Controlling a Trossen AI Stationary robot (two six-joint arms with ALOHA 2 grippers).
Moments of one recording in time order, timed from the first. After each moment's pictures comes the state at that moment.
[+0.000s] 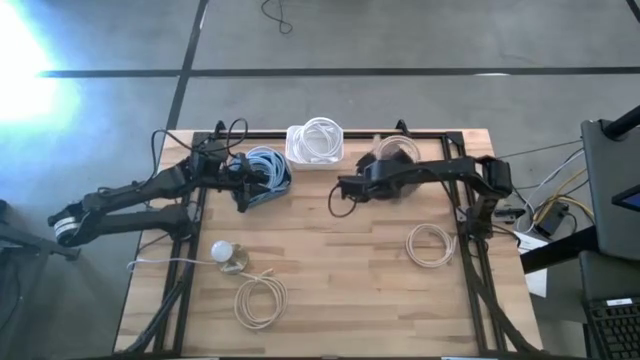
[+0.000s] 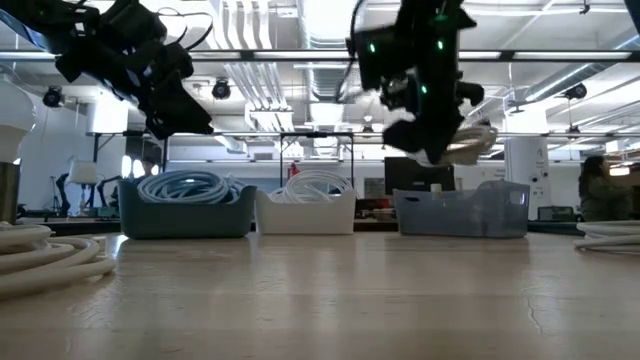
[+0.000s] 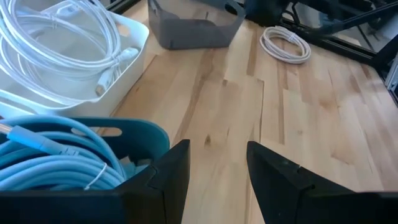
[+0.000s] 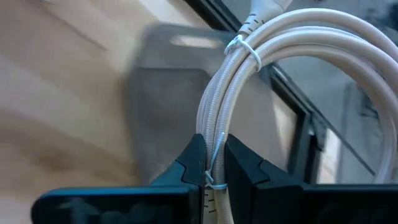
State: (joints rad) left arm 0.56 0.78 0.49 -0.18 0.38 -0.05; right arm -0.13 1.82 1.39 -1.25 0.75 0.86
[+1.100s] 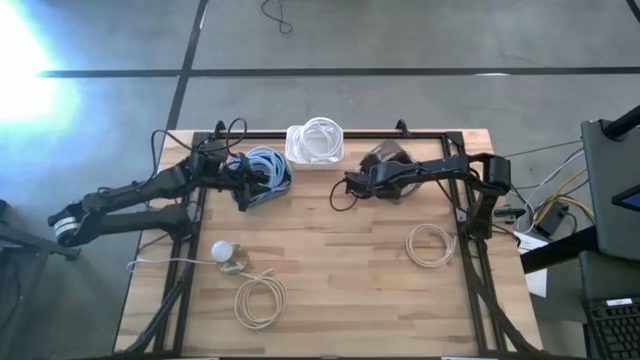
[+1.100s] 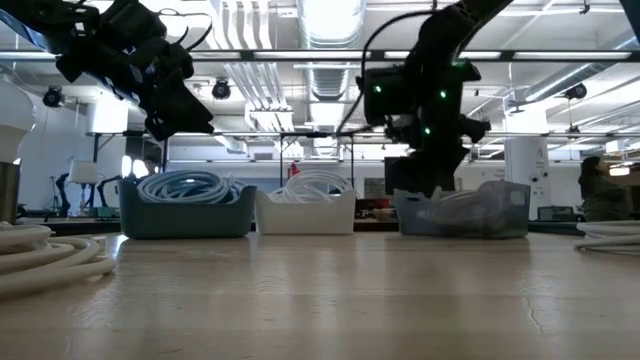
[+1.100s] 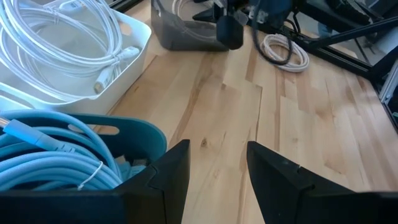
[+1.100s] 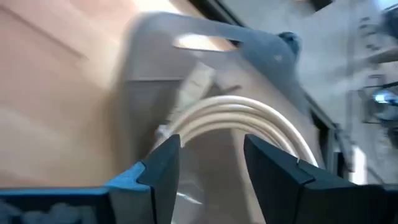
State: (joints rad) left arm 0.56 0.78 0.49 -0.17 0.38 -0.11; right arm -0.22 1.82 1.16 -0.89 0.81 0.74
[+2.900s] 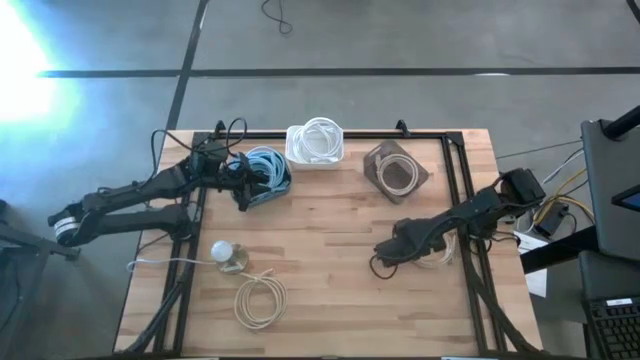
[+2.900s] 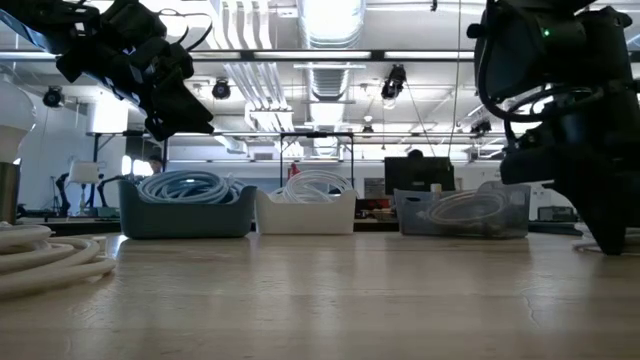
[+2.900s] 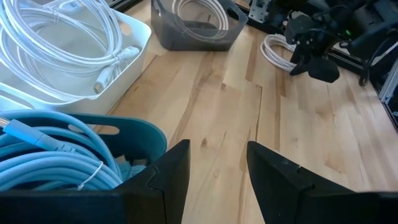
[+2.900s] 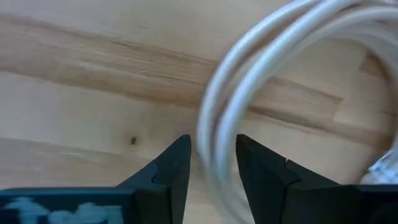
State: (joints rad) left arm 0.56 0.78 0.49 -0.17 0.38 -0.11; right arm 0.32 1.64 0.84 -0.91 -0.02 1.65
